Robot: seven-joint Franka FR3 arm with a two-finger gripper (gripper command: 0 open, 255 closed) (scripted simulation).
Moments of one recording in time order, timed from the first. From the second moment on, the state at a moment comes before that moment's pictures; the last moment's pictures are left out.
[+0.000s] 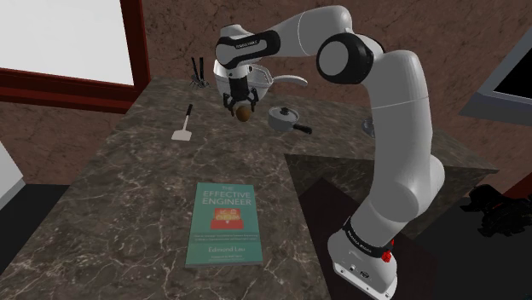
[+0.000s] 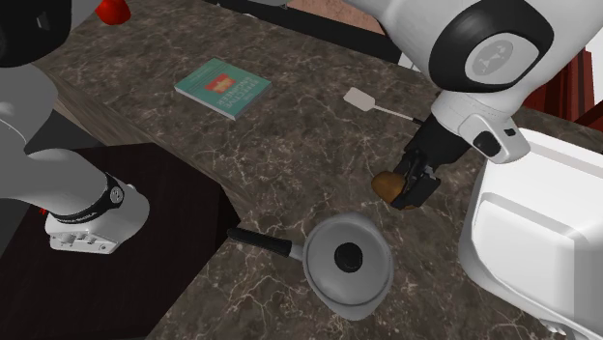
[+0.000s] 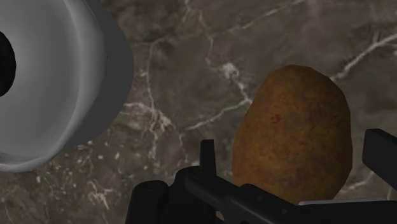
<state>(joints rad) -0.12 0.66 0.06 -1.34 -0.19 1.73 0.46</state>
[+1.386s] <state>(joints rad) -0.12 0.63 0.06 -1.31 -0.18 1.67 0.45</state>
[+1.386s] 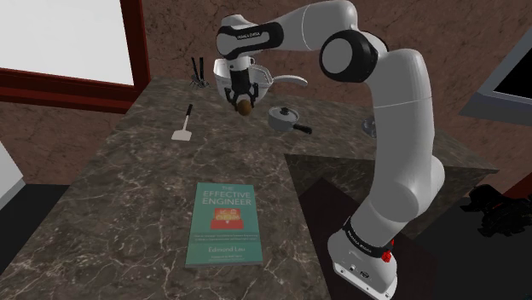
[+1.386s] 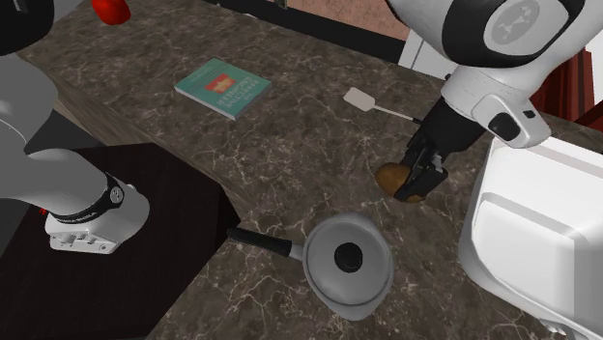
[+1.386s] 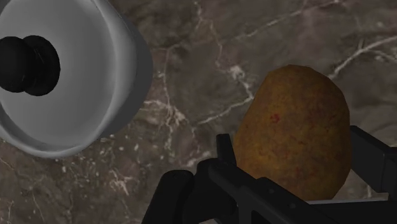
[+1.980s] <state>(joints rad) -0.12 0.62 0.06 -1.21 -0.18 1.56 0.44</state>
